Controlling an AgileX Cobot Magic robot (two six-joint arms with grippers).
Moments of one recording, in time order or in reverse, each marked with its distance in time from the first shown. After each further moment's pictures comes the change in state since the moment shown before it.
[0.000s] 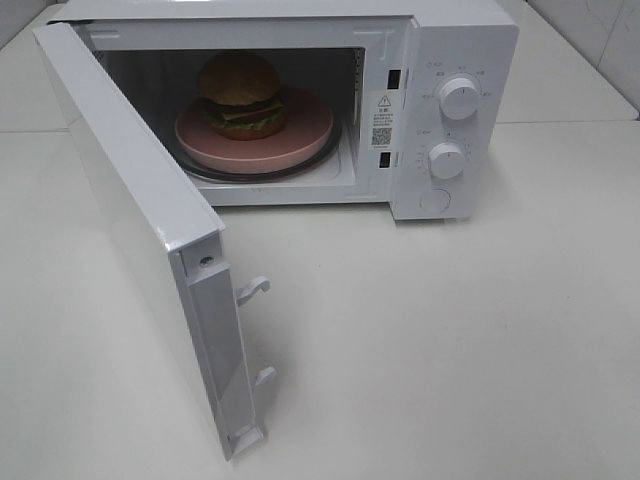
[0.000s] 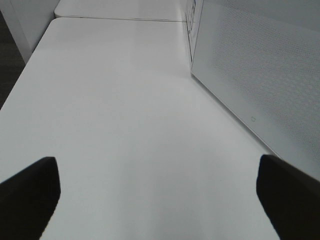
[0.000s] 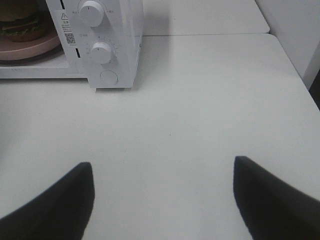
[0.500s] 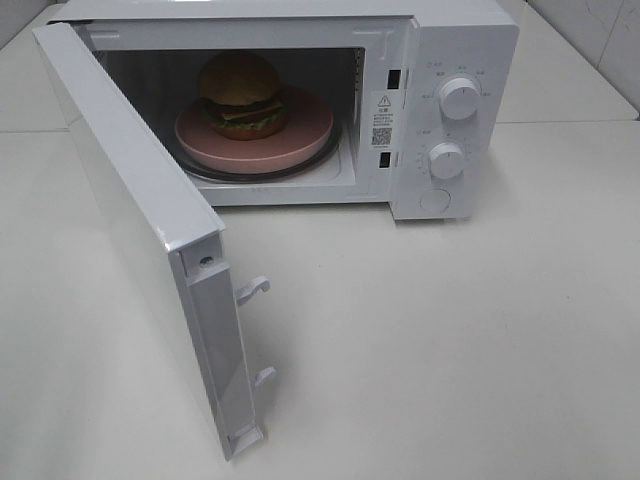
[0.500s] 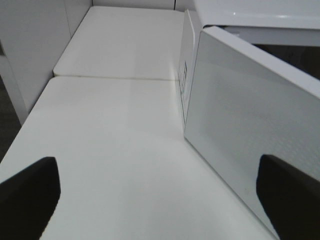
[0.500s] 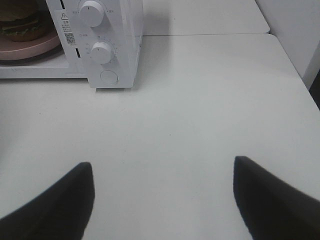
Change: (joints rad) left arm 0.000 0.203 -0.041 -0.016 -0.324 0.000; right arm 0.000 0.000 0.000 0.000 0.000 0.000
